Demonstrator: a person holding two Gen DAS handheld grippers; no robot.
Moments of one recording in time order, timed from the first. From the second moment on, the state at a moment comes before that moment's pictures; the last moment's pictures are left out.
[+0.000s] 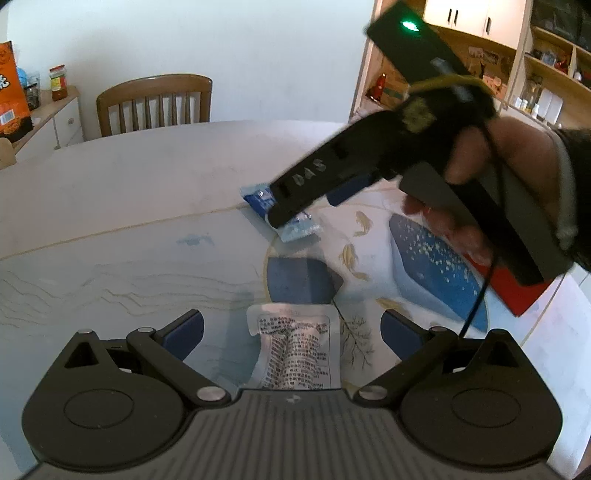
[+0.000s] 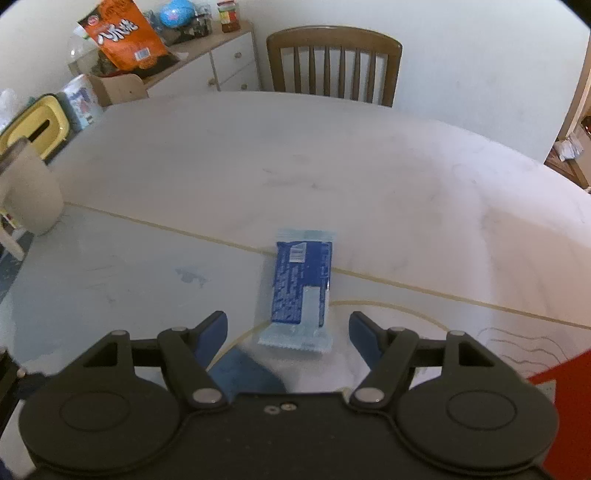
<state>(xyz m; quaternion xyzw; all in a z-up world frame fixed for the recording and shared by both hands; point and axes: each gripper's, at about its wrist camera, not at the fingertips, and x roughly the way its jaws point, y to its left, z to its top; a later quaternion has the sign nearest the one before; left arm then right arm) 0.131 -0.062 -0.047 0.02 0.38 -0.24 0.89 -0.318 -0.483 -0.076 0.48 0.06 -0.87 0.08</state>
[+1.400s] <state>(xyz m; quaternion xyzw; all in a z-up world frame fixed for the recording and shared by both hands) 0.129 -0.076 -0.078 0.08 0.39 -0.24 0.89 -0.336 -0.487 -0.096 0.48 0.09 -0.87 0.04</state>
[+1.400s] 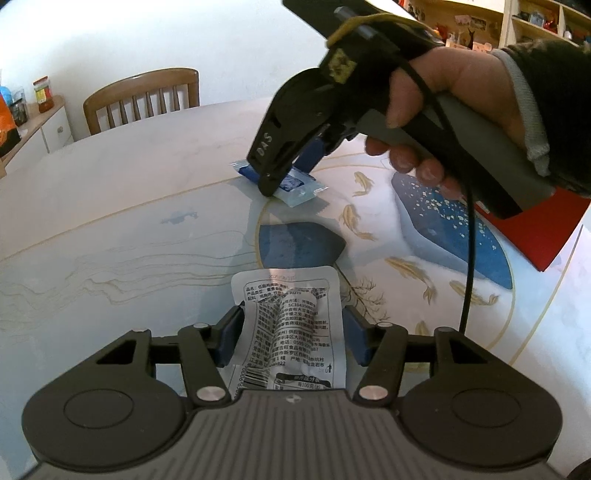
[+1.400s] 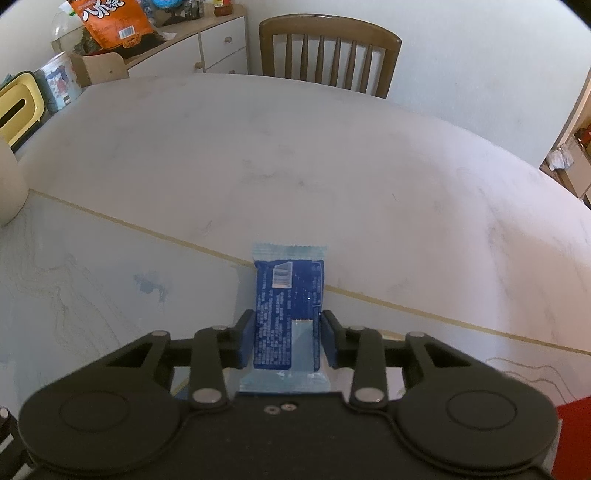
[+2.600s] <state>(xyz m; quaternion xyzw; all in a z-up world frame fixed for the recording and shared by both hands) 0.114 -0.044 -0.038 0.00 0.38 -0.22 0.90 -0.214 -0.470 -0.011 0.47 0.03 -0.88 0.04</state>
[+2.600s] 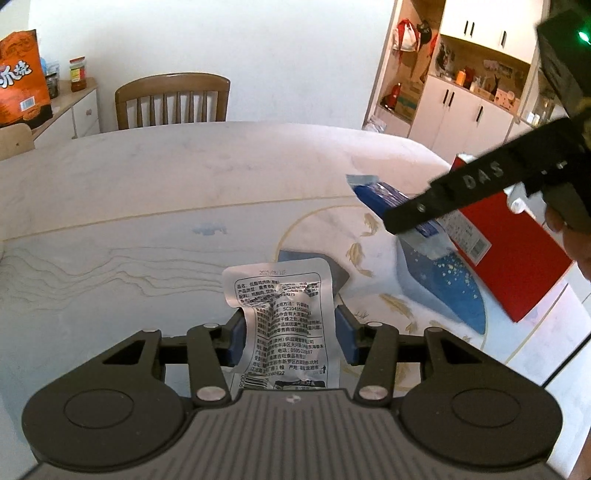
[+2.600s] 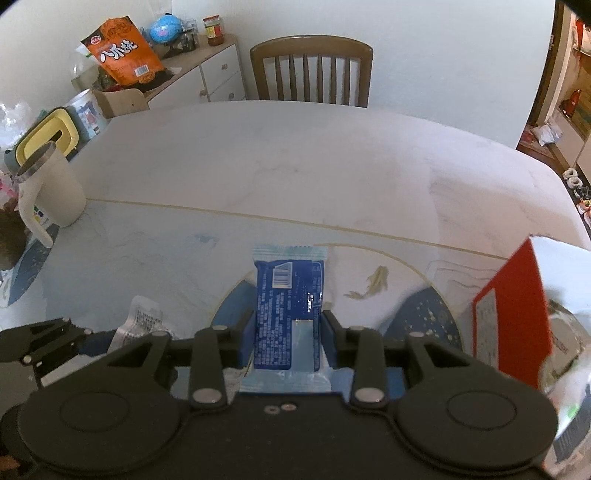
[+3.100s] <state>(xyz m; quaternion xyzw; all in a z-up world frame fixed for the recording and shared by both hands) 0.098 -0.067 -0.005 0.00 0.36 -0.24 0.90 -0.172 -0.442 0.015 0.45 0.01 -0.89 0.03</state>
